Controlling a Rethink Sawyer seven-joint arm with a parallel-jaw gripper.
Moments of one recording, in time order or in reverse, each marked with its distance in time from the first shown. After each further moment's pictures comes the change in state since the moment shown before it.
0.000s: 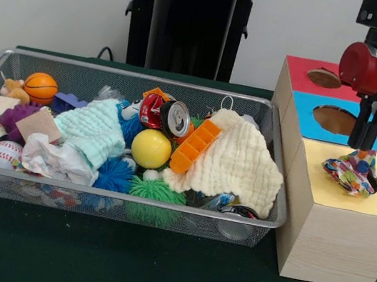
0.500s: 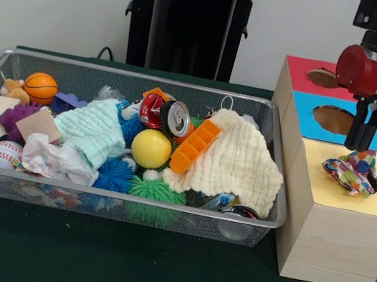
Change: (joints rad) arm 0.000 0.004 0.000 0.009 -0.004 -0.013 0.000
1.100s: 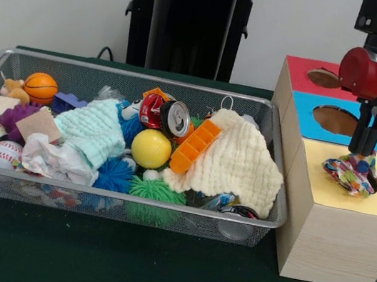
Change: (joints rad) arm 0.004 0.004 0.000 0.000 0.000 -0.040 0.000
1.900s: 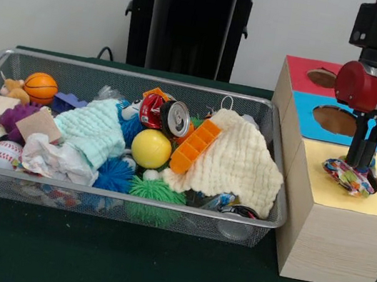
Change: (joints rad) arm 0.002 0.030 0.000 0.012 0.000 -0.085 0.000
